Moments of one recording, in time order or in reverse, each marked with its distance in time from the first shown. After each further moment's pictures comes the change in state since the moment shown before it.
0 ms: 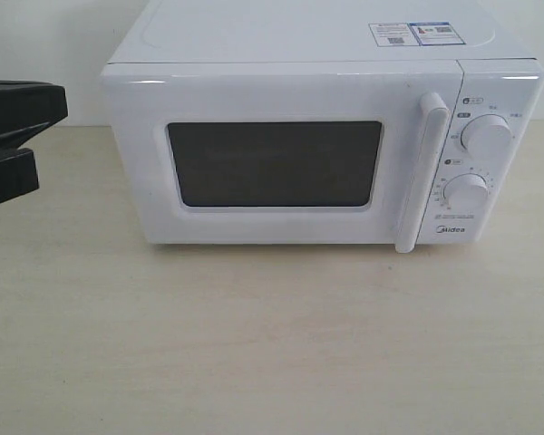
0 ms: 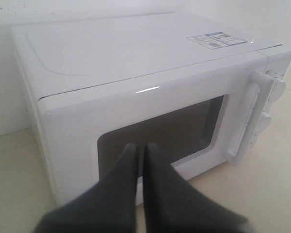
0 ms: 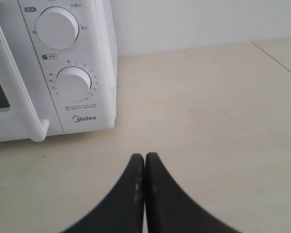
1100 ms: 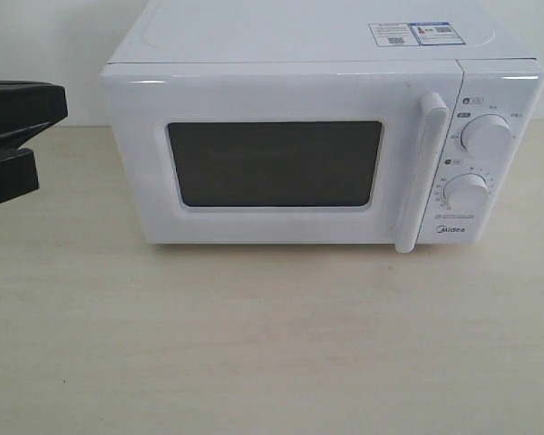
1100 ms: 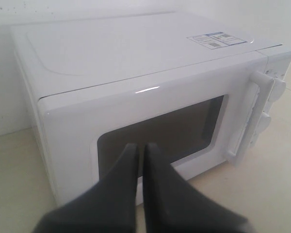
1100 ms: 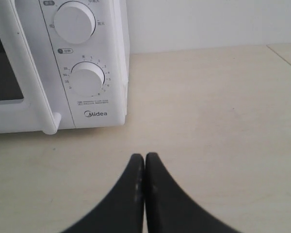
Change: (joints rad) left arm 0.000 0.000 0.000 0.000 0.000 0.000; right arm 0.047 -0.002 0.000 0.000 0.002 -0.026
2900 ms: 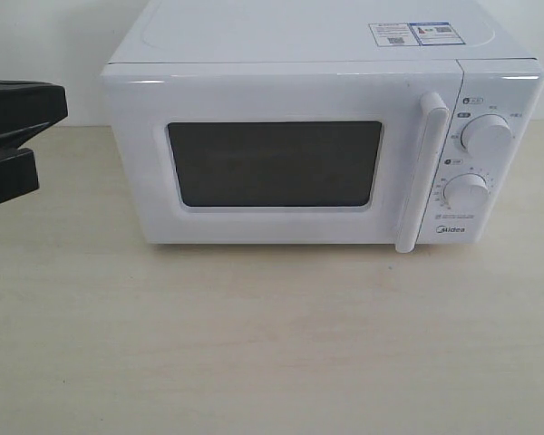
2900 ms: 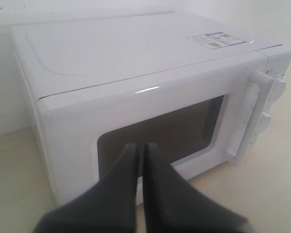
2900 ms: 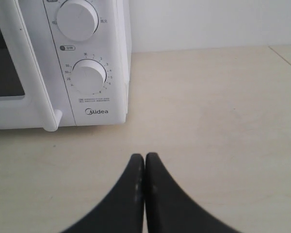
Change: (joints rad) left arm 0.000 0.000 0.000 0.000 0.000 0.000; right arm 0.011 0.000 0.000 -0.014 0.004 -0.004
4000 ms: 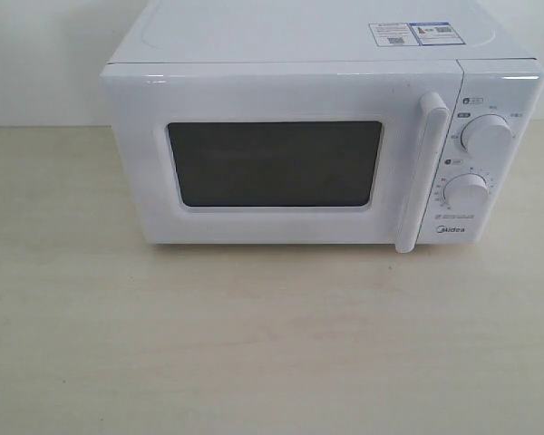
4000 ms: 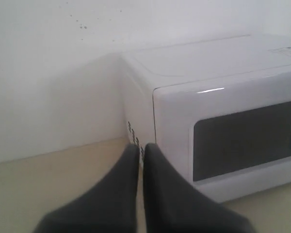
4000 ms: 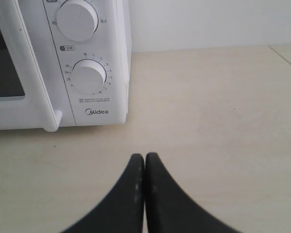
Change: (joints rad) left arm 0.312 -0.471 0.267 -0.033 0.062 0.157; right arm 0.000 0.000 0.000 0.000 0.000 0.004
